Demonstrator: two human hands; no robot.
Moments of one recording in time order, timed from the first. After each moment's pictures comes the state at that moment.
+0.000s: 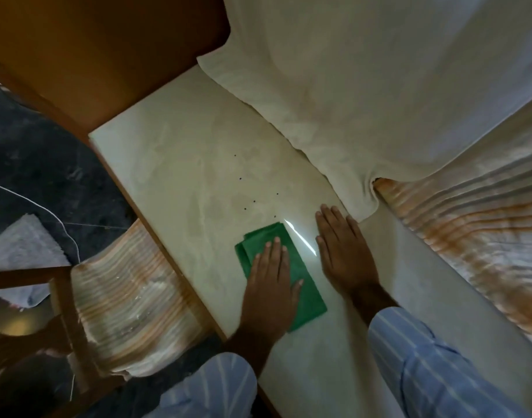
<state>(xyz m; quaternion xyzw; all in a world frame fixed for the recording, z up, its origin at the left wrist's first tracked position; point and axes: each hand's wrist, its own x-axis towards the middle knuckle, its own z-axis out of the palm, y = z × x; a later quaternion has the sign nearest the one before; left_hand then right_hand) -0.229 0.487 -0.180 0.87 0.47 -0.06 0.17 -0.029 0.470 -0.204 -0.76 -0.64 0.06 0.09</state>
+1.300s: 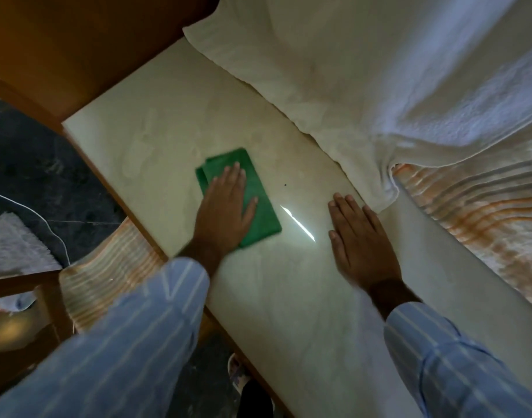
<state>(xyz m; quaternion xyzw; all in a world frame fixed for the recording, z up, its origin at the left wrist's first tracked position) -0.263 0.670 -0.187 0.89 0.43 -0.01 0.14 -0.031 0.472 -0.210 -0.77 -0.63 0.04 0.04</state>
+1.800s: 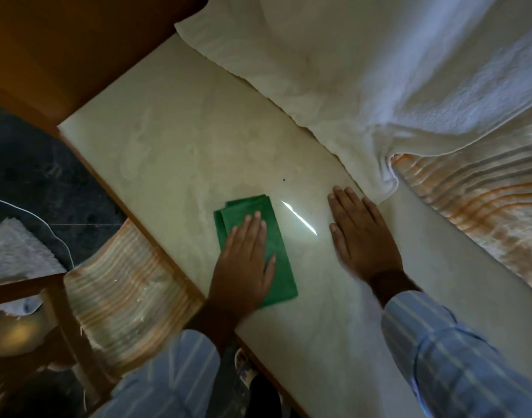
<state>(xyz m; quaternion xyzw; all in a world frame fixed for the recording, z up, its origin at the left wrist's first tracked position) -0.291 0.561 -0.190 0.91 0.37 -0.02 0.16 -0.031 0.472 -0.208 -0.77 -0.63 0.04 0.03</state>
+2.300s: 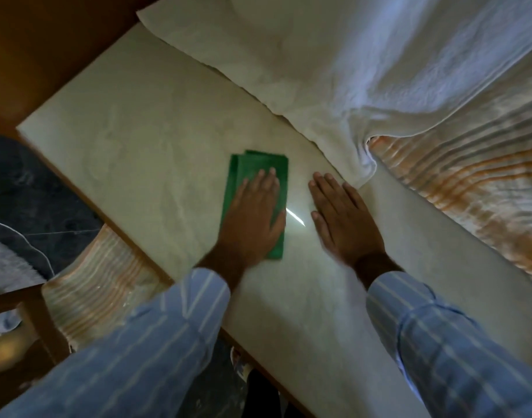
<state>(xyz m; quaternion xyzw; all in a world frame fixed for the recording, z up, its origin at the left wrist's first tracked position) -0.213 0.607 -0.179 0.94 0.32 -0.02 0.14 -0.032 0.472 -0.205 -0.78 -0.63 0.04 0.04</state>
